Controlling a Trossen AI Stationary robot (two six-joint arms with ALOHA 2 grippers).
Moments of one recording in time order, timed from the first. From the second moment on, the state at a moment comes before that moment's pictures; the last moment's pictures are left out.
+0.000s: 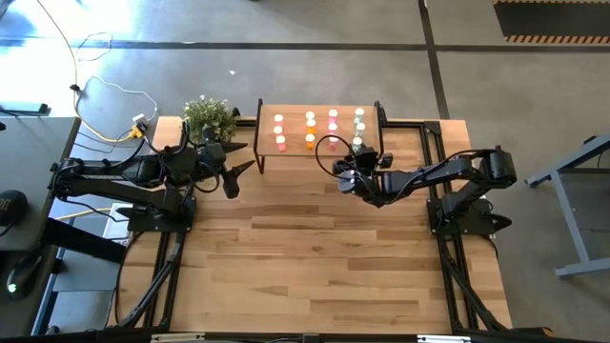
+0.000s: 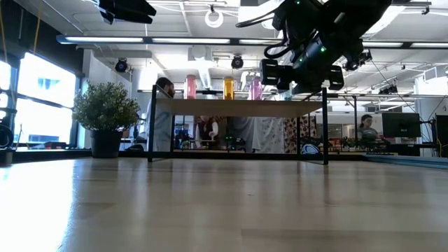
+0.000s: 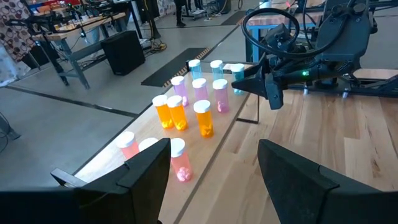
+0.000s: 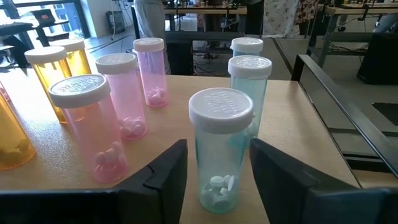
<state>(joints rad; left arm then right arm) 0.12 0.75 0.76 -0.29 -0.51 0.04 -0.04 1.58 0.82 0.03 1.27 0.76</state>
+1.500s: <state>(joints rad) 0.12 0.75 0.76 -0.29 -0.51 0.04 -0.05 1.30 1.19 -0.04 1.08 0.31</state>
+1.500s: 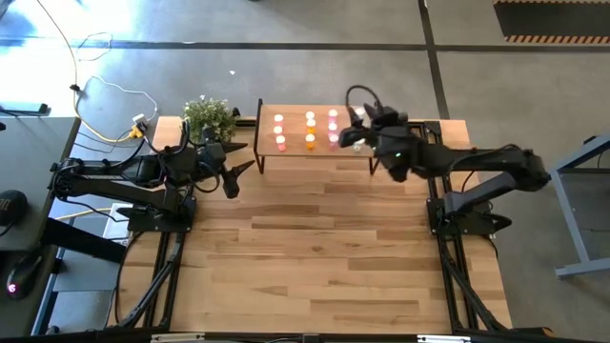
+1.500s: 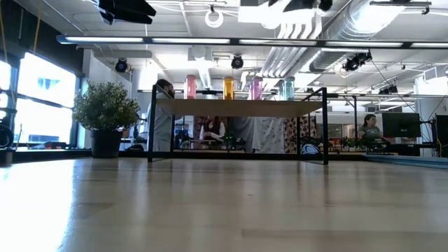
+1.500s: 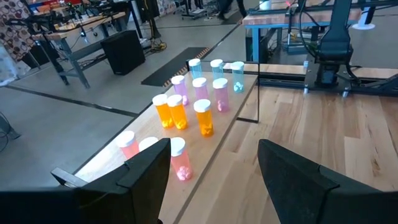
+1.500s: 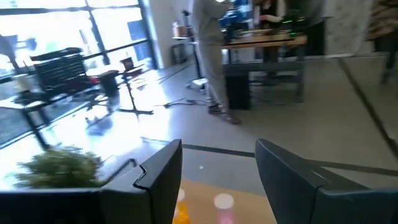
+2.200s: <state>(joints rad) 0.24 0.75 0.76 -0.30 -0.55 -0.09 -0.21 1.43 1.67 -1.22 0.44 0.88</state>
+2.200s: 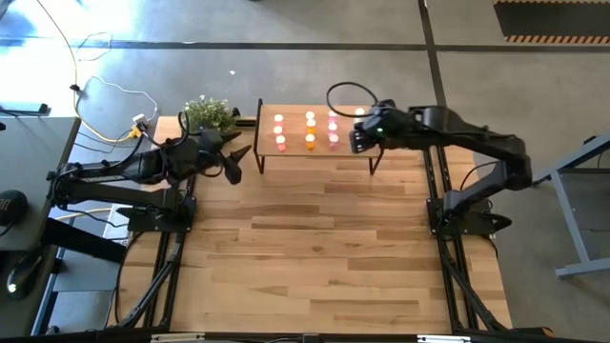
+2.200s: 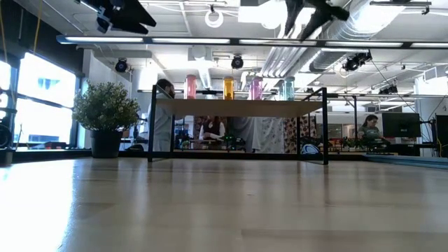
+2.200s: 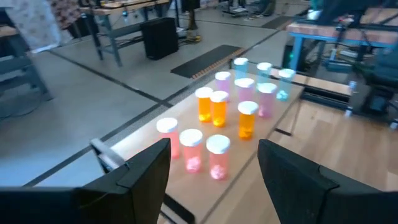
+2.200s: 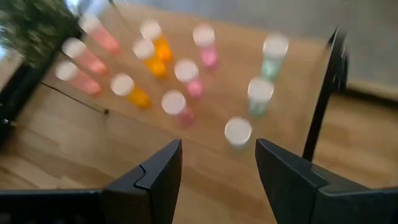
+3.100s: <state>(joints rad) 0.33 0.75 0.76 -0.29 -0.50 -0.09 -0.36 1.63 1.64 -1.28 0.26 0.96</state>
